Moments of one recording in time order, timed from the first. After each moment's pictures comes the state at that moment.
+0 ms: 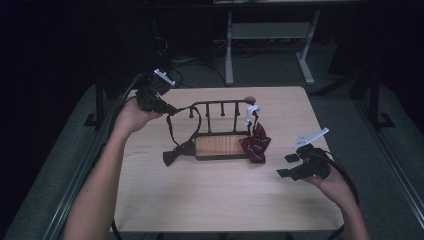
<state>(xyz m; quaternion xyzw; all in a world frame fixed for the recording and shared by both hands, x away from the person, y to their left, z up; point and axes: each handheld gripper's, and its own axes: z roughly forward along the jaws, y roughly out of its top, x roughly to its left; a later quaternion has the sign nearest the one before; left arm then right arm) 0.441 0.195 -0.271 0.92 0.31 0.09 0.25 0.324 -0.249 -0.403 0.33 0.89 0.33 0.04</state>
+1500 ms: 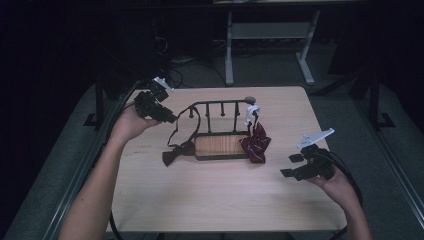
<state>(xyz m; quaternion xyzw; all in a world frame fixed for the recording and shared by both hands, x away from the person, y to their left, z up) 0.423 0.199 -0.279 0.92 0.30 0.10 0.24 0.320 -0.258 -0.401 0.34 0.88 0.33 0.05</state>
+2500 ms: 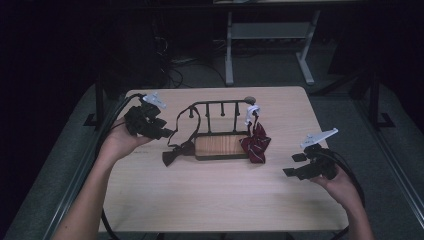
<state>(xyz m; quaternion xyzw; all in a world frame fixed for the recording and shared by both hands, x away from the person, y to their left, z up) 0.373 0.213 -0.285 0.92 0.28 0.13 0.26 0.321 -0.266 -0.403 0.36 0.87 0.33 0.05</state>
